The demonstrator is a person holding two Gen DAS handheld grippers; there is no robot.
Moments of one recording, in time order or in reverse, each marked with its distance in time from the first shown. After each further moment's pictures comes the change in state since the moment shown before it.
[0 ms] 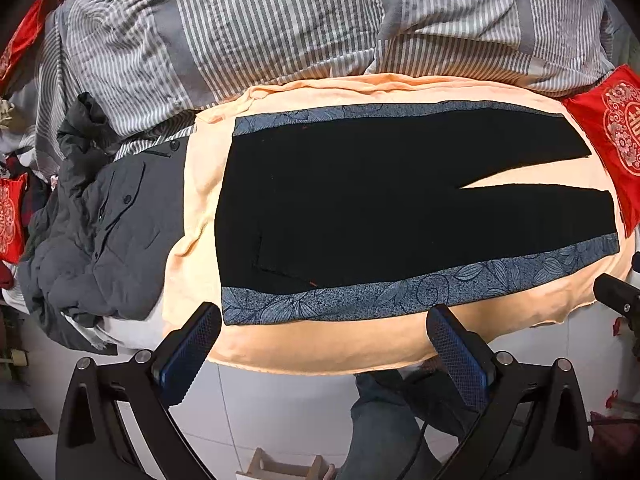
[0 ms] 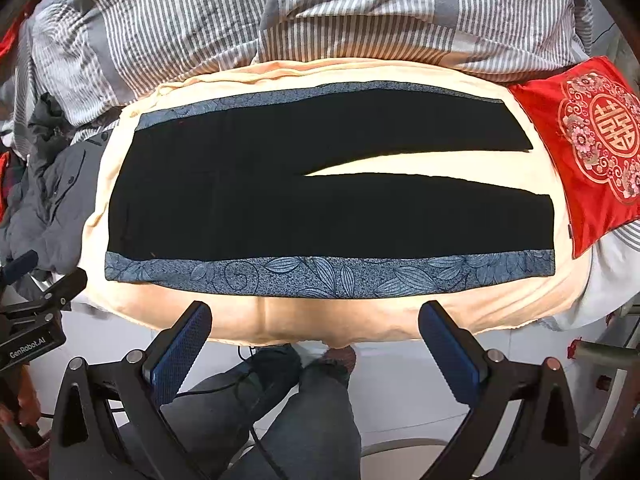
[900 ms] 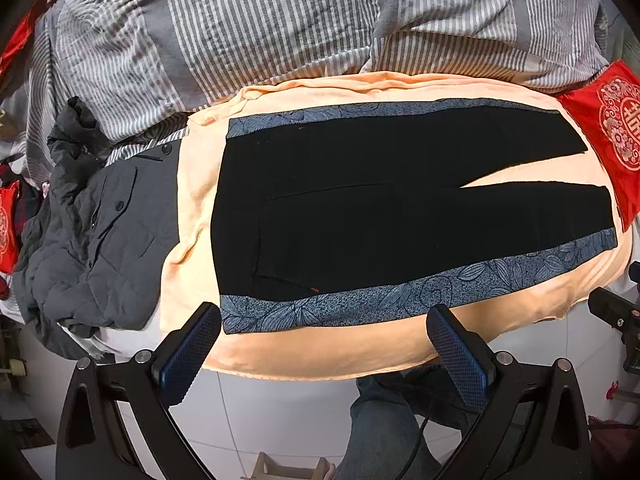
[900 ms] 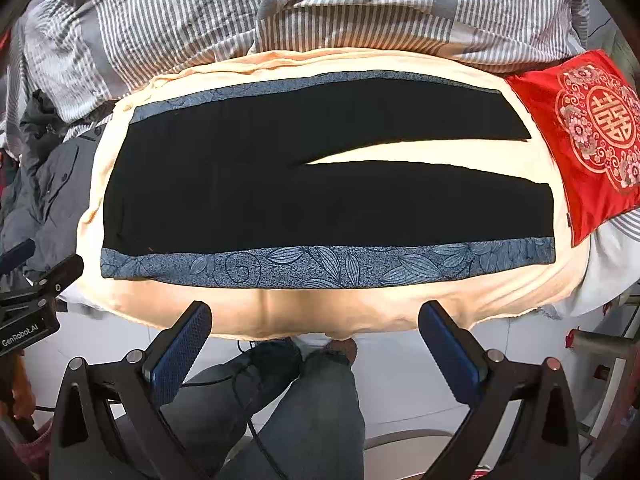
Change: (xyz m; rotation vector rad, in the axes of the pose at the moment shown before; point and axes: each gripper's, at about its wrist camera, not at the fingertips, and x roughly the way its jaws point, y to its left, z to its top) left arm 0.009 0.005 0.007 0.027 0.005 -0.025; right arm 0.008 0.010 -0.006 0.031 0.024 -0.019
